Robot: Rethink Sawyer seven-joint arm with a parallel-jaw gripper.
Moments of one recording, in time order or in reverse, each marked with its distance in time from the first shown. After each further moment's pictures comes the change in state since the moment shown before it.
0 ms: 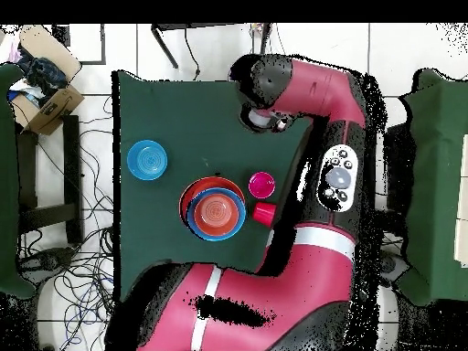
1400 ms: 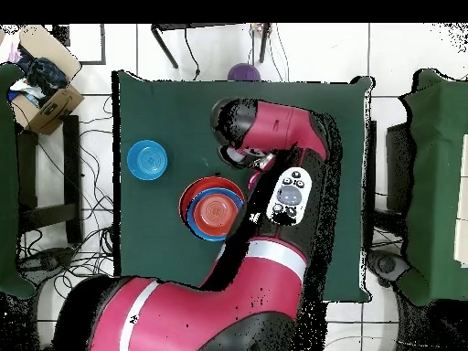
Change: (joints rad) arm 0.122 -0.006 -0.194 0.221 0.041 -0.079 0.217
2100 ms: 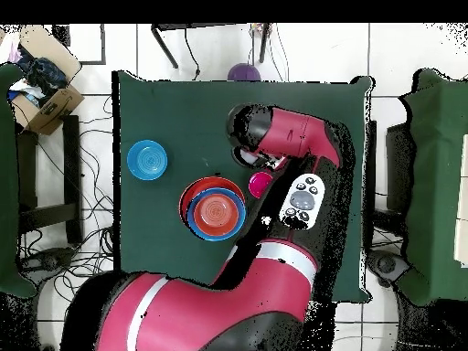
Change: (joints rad) arm -0.018 0.015 -0.031 0.027 0.053 -0.119 0.007
